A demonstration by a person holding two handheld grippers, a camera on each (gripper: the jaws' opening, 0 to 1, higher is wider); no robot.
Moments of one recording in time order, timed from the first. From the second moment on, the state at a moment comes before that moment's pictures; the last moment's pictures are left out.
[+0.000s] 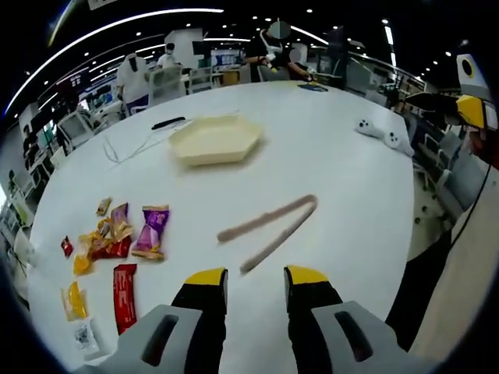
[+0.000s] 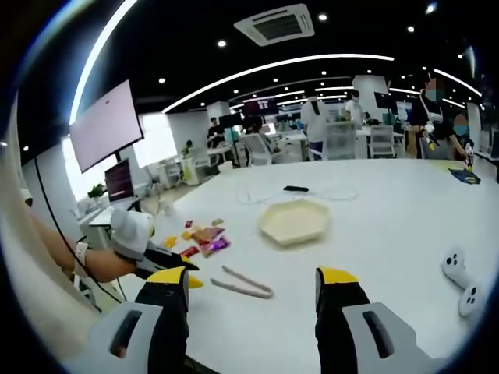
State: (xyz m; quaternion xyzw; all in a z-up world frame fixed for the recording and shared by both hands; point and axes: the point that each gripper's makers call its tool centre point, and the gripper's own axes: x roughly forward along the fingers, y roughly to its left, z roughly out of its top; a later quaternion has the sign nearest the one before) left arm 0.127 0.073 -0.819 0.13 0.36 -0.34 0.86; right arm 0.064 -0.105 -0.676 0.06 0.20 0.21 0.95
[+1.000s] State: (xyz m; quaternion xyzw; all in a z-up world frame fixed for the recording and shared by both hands) left arm 0.134 0.067 -0.840 0.16 0.37 -0.35 0.85; right arm 0.063 -0.129 -0.685 0.04 0.22 0.20 0.95
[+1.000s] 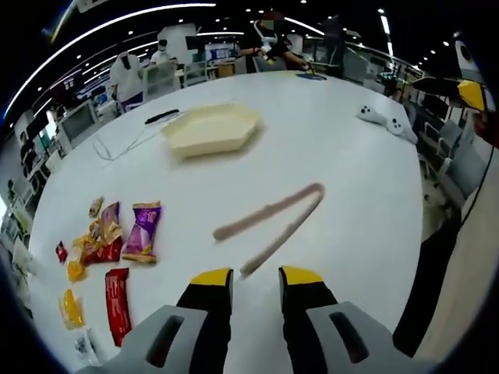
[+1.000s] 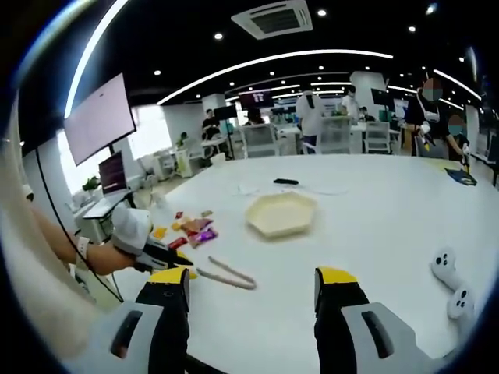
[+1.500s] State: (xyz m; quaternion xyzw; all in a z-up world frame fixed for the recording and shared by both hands) left arm 0.141 0.063 -0.851 0.19 0.37 -0.36 0.83; right arm 0.063 -0.138 -0.692 0.04 0.23 0.20 0.95
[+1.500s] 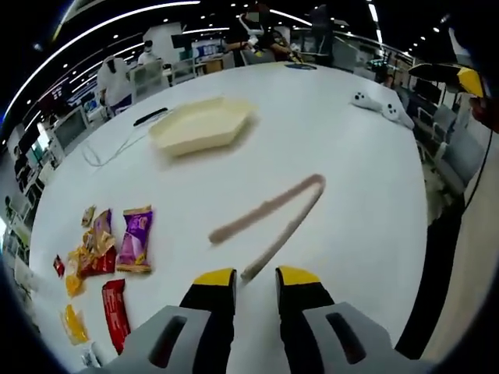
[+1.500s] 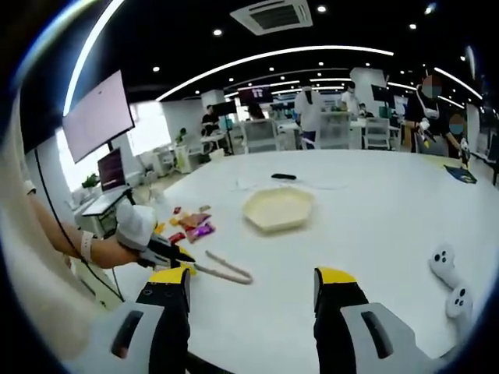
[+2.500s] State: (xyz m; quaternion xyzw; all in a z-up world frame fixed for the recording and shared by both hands) left arm 0.145 0.055 -0.860 0.23 0.37 -0.39 0.81; right arm 0.067 -0.143 -0.699 0.04 0.24 0.19 0.95
